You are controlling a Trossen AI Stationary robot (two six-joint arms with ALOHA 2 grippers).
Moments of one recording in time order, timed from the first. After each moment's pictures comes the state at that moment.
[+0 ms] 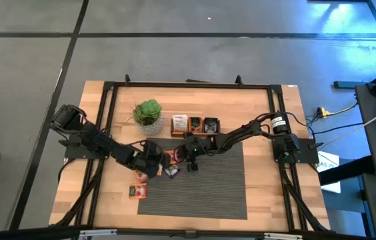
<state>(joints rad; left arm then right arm) -0.41 1.59 0.61 0.04 -0.62 -1.74 0.07 2.12 1.13 0.24 0.03 -0.17</state>
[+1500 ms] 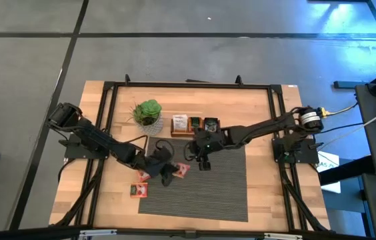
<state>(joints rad) -0.41 1.54 0.76 0.07 -0.33 -0.98 0.12 1.75 1.12 -0.14 0.02 -0.06</state>
